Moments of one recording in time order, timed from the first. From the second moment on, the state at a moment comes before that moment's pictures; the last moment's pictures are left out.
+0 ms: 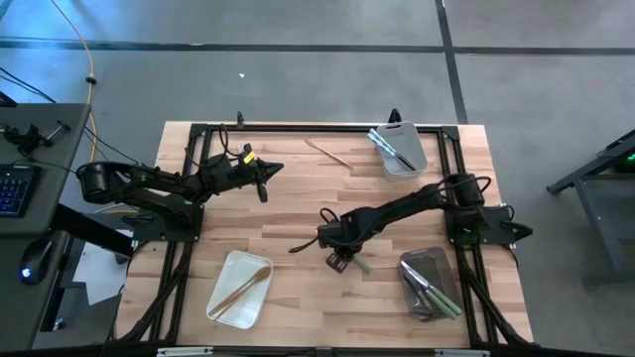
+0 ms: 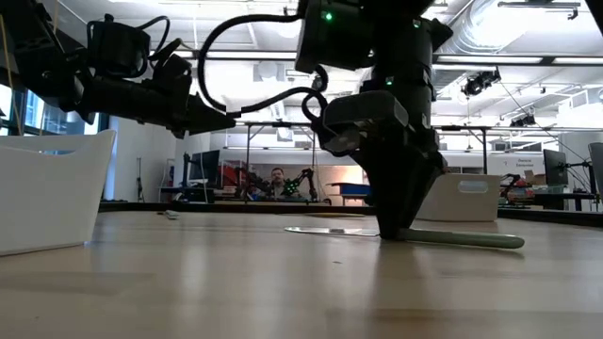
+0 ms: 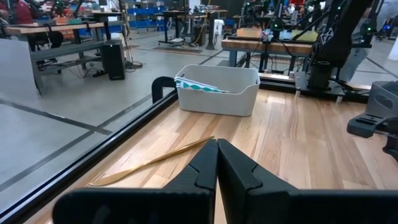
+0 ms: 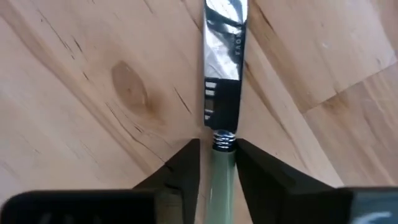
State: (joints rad) left arm 0.43 1.28 0.19 1.00 0.04 0.00; right arm 0.19 2.07 1.35 -0.74 -0.11 0.81
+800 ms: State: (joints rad) left arm 0.43 1.28 0.19 1.00 0.04 0.00; right arm 0.17 1.96 1.40 -0.84 -0.12 0.81
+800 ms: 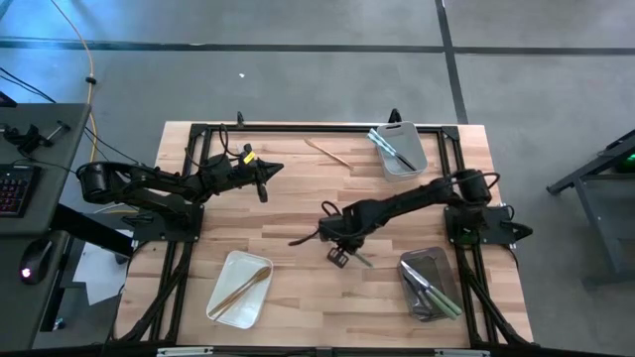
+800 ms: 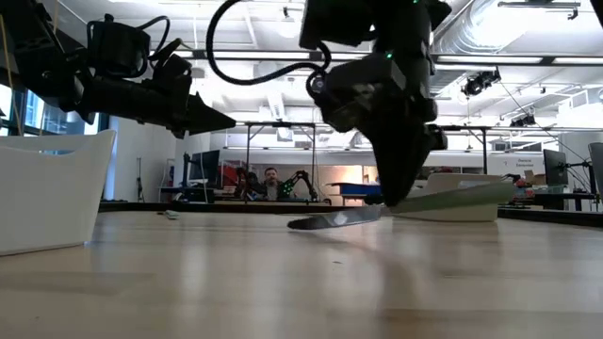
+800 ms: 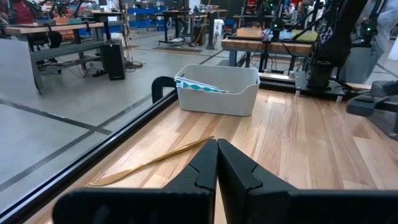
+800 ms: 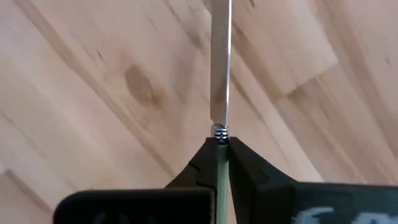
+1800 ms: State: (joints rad) left arm 0.43 1.28 0.19 1.00 0.05 0.00; right arm 0.24 2.02 1.41 -0.89 0.02 0.89
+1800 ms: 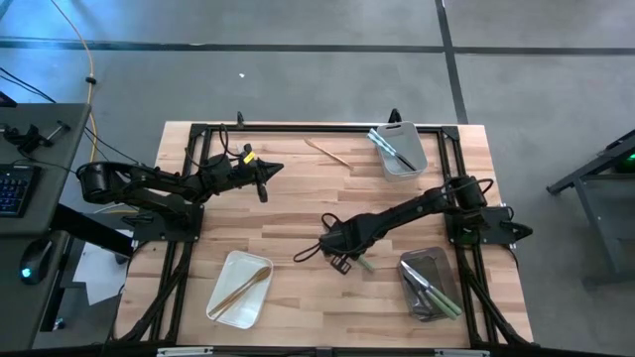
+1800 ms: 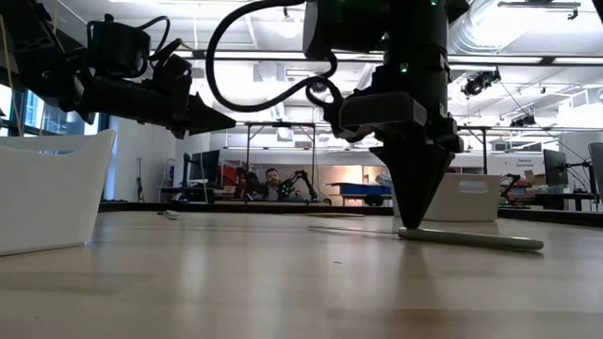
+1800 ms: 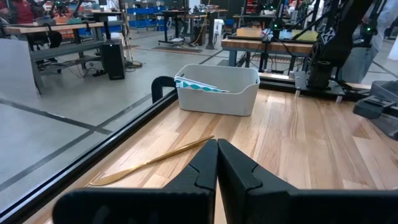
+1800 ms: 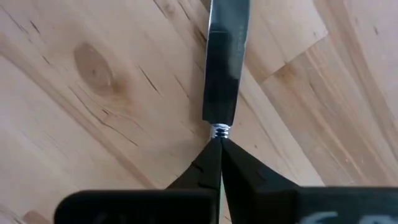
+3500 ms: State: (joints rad) left arm 0.43 1.28 0.19 0.99 0.05 0.00; right arm 0.37 2.01 1.25 -0.84 -0.11 1.02
